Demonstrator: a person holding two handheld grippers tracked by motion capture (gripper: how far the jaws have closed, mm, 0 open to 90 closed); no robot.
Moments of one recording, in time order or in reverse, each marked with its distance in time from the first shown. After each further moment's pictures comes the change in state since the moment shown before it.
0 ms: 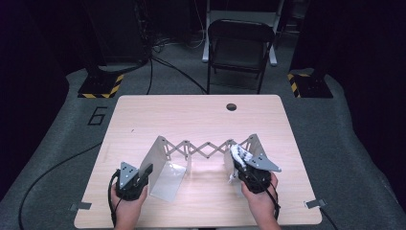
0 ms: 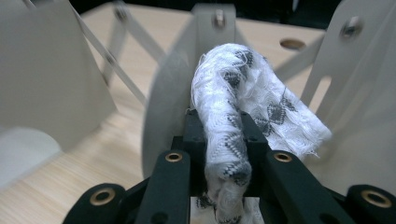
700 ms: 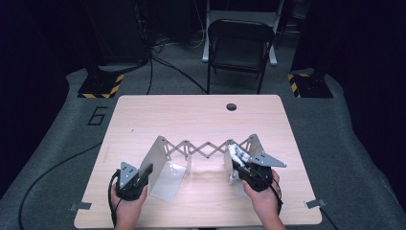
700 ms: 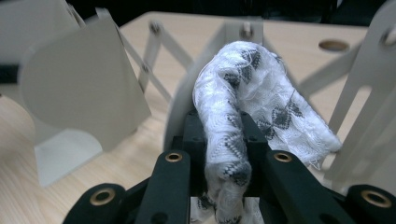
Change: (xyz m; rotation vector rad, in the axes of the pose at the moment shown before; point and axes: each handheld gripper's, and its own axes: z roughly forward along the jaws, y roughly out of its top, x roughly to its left) left arm 0.000 0.000 0.000 -0.001 0.001 -0.001; right arm -0.009 0.005 0.000 -0.007 0.155 0.022
